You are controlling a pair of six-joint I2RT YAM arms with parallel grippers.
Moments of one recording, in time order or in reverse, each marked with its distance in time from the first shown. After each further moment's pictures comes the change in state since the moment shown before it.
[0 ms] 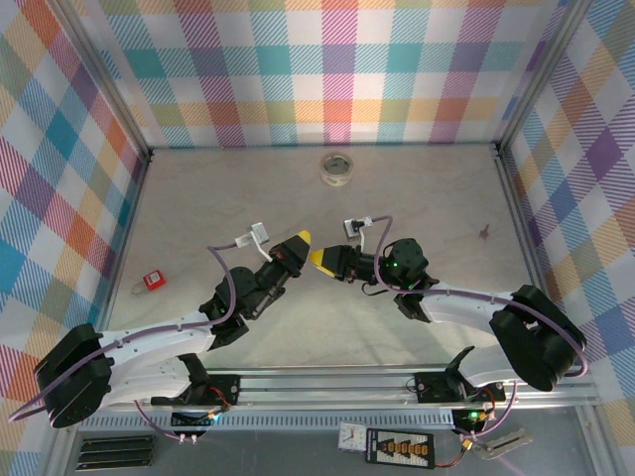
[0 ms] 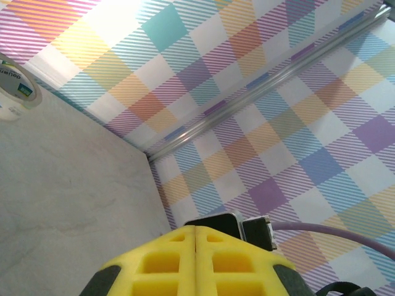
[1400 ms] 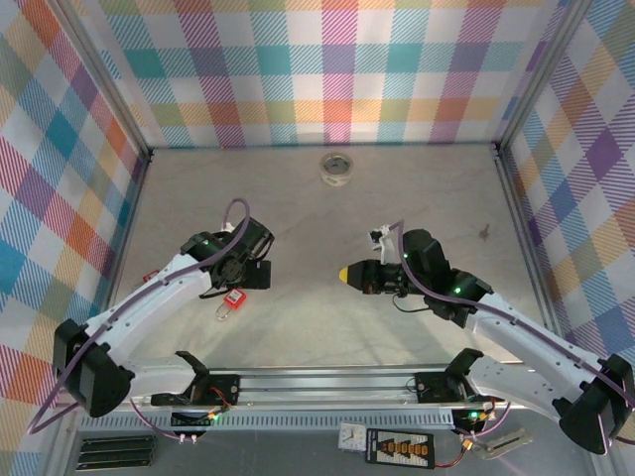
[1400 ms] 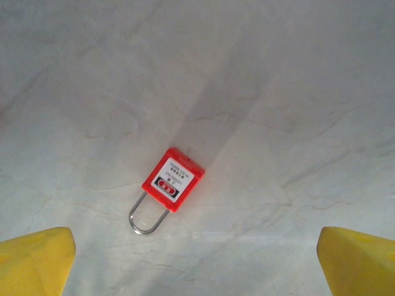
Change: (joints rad) left arm 0.315 0.160 0.612 -1.911 0.014 0.372; right arm 0.009 -0.435 0.225 -1.286 0.240 -0.537
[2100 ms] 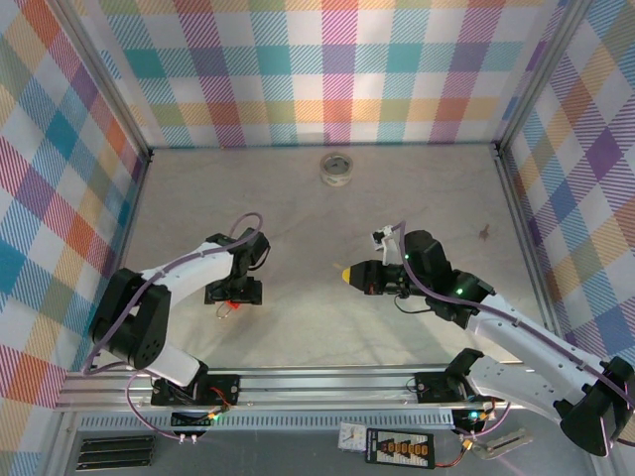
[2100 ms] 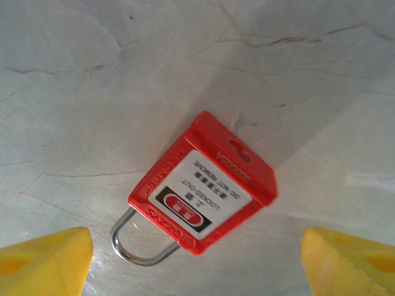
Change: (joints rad) left arm 0.172 0.288 -0.180 0.156 0.119 0.054; right arm -0.002 -0.006 0.000 -0.029 0.028 -0.003
